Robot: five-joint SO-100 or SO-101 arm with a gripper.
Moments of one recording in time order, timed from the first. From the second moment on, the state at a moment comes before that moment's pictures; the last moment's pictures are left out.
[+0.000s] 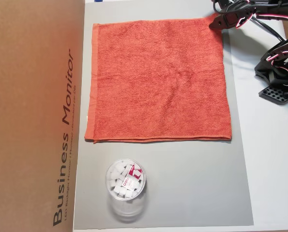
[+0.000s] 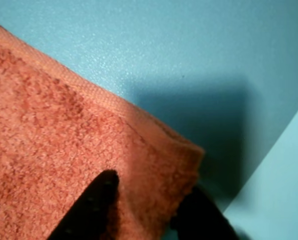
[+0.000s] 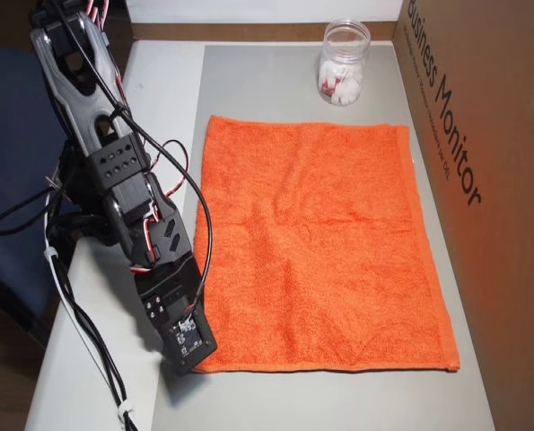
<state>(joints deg) 56.3 107.0 145.1 22.1 89.4</state>
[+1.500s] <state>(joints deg) 39.6 135.1 143.3 22.5 94.7</state>
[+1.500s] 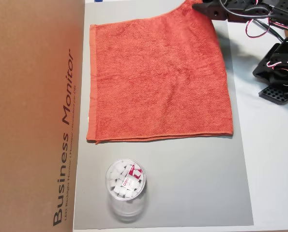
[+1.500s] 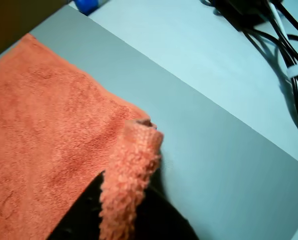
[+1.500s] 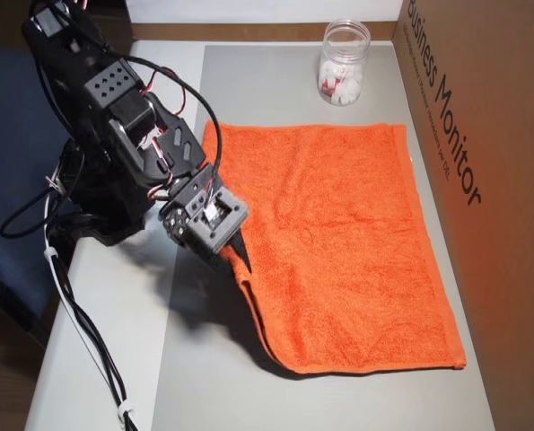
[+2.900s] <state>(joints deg) 11.2 117.9 111.0 22.5 92.0</state>
